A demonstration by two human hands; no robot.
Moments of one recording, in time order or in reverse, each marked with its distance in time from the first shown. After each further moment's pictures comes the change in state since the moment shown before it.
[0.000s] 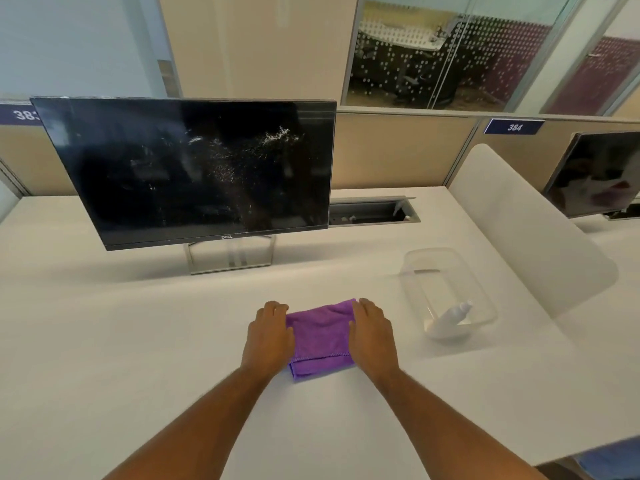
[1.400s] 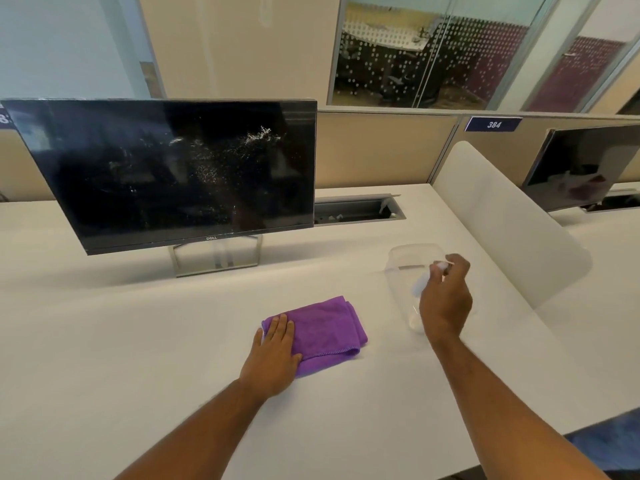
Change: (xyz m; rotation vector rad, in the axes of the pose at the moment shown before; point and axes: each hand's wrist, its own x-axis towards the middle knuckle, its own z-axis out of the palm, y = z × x) left_hand -0.023 0.008 0.026 0.295 -0.379 0.148; right_hand 0.027 0.077 -0.110 0.378 0.693 0.411
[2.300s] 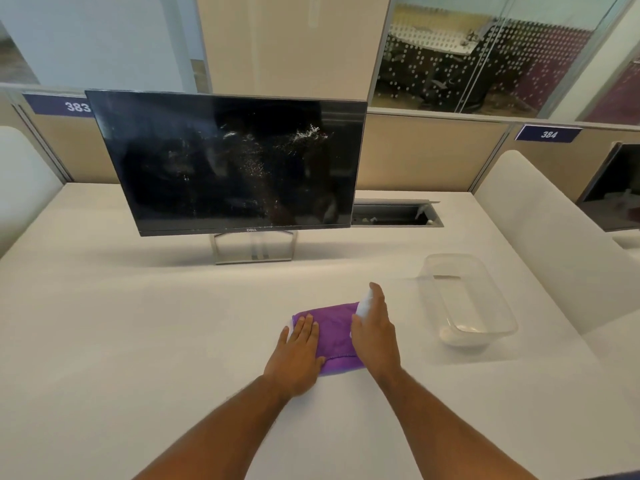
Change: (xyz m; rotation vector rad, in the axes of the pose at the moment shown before) left_hand -0.010 -0.009 0.010 0.021 0.006 -0.009; right_hand -0.134 -0.042 0.081 -0.010 -0.668 -0.100
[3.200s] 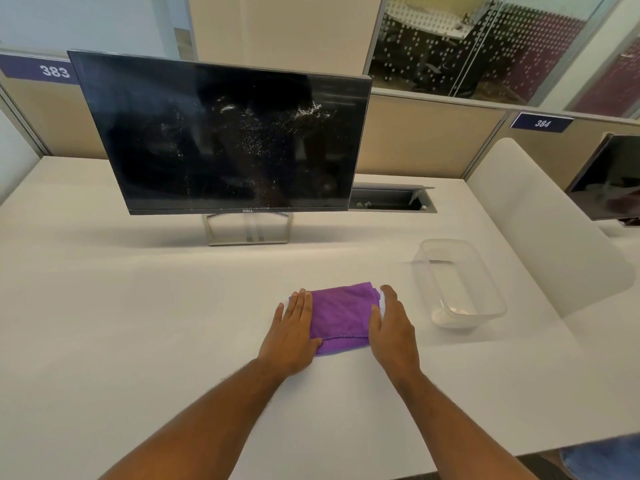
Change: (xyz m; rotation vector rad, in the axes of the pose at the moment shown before) left_hand -0.003 -0.005 -0.001 -0.179 0.151 0.018; right_hand -0.030 0.020 -0.030 -0.167 0.064 -0.023
